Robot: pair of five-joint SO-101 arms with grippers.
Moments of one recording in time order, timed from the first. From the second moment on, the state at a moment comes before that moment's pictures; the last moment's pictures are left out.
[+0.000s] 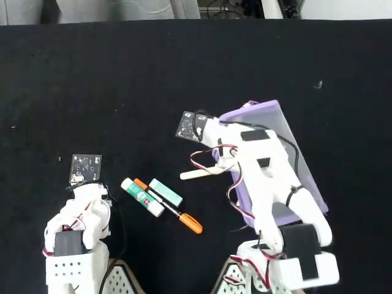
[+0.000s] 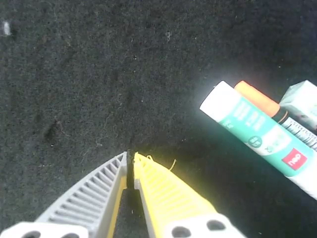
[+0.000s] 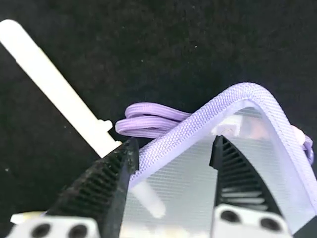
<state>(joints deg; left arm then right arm) -10.8 -104.2 96.0 73.9 -8.0 -7.6 -9.9 45.0 44.4 63.4</state>
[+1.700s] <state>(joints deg) -10.8 -104.2 96.0 73.9 -8.0 -24.4 -20.3 36.6 64.5 15.0</state>
